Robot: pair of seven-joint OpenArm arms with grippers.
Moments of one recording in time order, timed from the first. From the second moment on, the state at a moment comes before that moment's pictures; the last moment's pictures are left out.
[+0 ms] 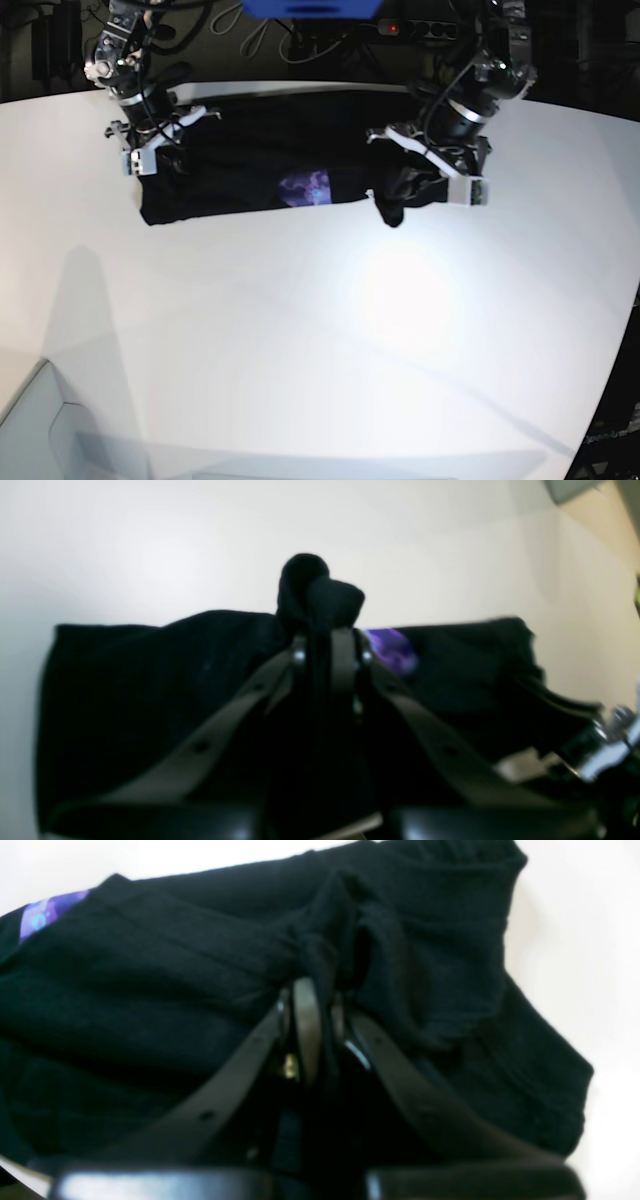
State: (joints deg) left arm 25.4 -0.5 -2.5 114.9 -28.1 -11.3 38.3; right arm -20.3 -8.6 29.4 92.8 -0.1 39.5 -19.2
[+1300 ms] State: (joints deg) left arm 20.0 -1.7 3.3 114.8 -29.2 -11.8 38.5; right arm -19.6 -8.5 29.6 92.9 -0.4 39.6 -19.8
